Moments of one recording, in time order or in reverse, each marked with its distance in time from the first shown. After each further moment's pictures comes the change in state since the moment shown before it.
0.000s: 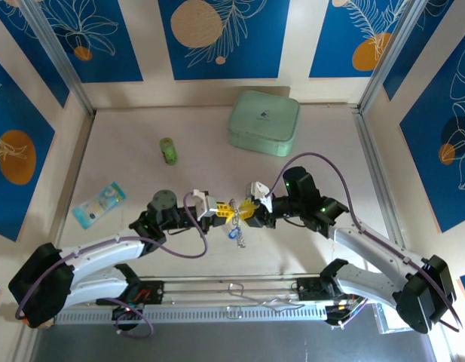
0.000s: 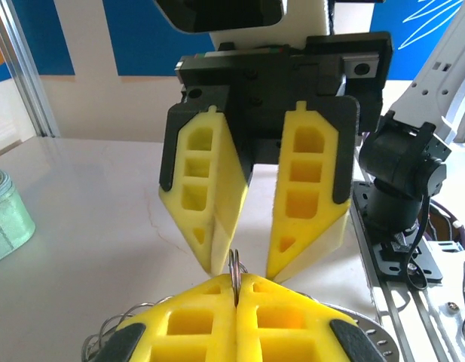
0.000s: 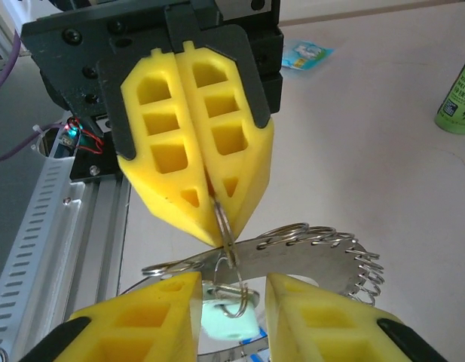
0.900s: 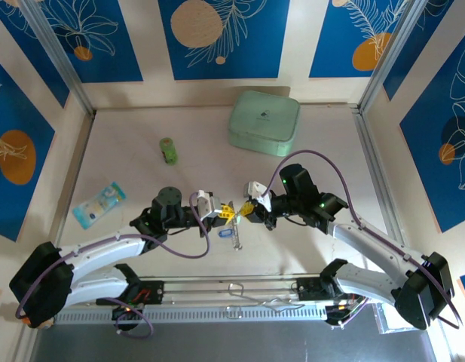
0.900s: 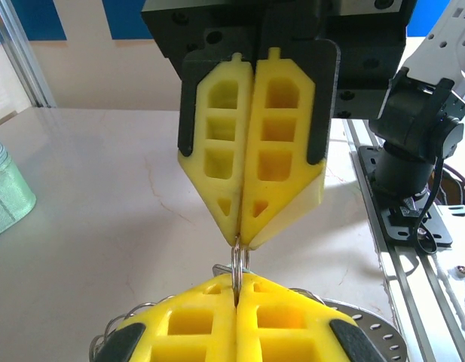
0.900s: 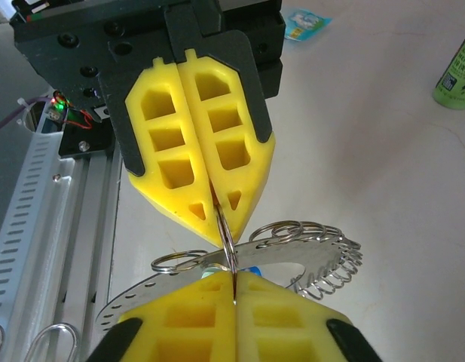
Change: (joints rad) left arm 0.000 0.011 0.050 -0.162 -0.016 0.097; right arm 0.013 0.024 0.069 -0.140 0.057 -0.068
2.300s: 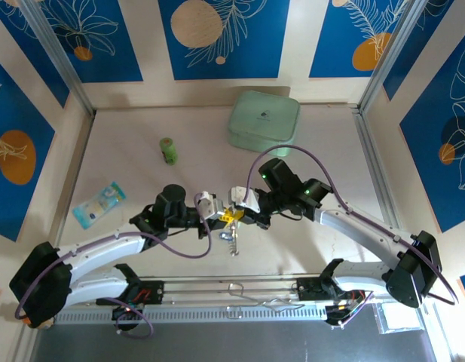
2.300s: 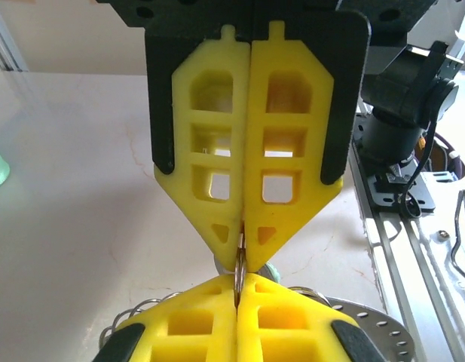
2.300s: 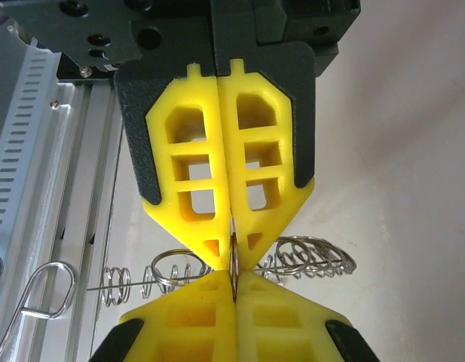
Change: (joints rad) left arm 0.000 0.003 0.050 -0.179 0.020 0.062; right arm 0.116 0.163 0.227 -0.288 0.148 -0.191
